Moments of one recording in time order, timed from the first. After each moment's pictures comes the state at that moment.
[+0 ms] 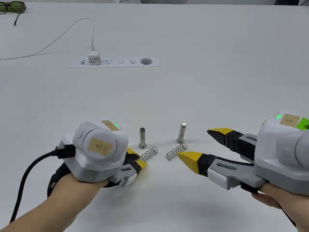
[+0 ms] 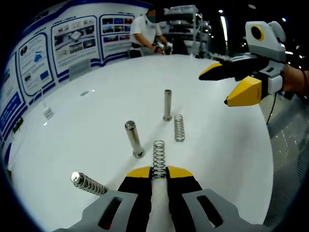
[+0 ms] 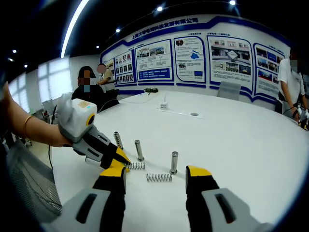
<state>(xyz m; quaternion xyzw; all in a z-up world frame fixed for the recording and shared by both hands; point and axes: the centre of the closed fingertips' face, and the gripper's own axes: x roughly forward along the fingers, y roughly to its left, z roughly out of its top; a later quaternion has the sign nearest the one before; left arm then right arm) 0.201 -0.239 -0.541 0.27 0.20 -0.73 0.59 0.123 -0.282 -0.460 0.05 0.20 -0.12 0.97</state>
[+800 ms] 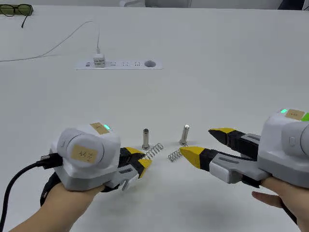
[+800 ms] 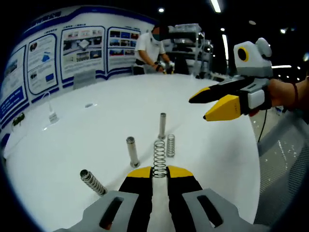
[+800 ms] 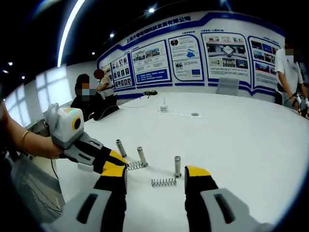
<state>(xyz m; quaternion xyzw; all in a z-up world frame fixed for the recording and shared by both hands) 0.193 -0.226 -0.502 0.17 0.18 -0.75 0.61 0.130 -0.281 -0.450 0.09 0.19 -0.12 0.97</state>
